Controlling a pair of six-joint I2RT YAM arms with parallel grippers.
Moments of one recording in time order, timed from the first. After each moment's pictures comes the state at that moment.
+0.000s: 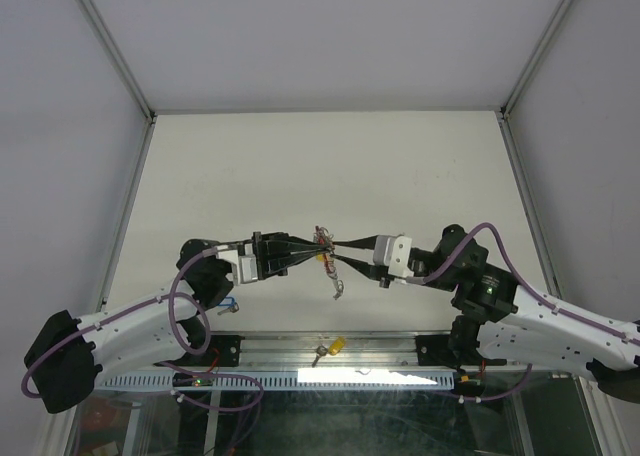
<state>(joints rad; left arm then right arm) -0.84 0.91 0.41 1.07 0.74 0.15 1.16 0.70 0.72 0.03 -0.21 -0.41</state>
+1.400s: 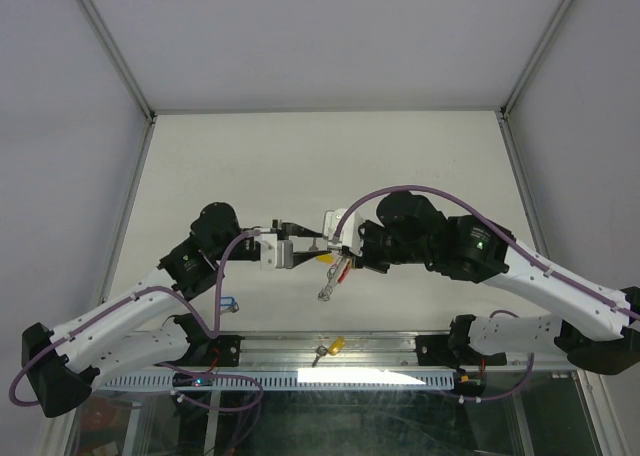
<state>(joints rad) -0.84 0.87 0.72 0.16 0.71 0.50 1.16 1.07 1.32 -0.88 -0.09 -0.39</state>
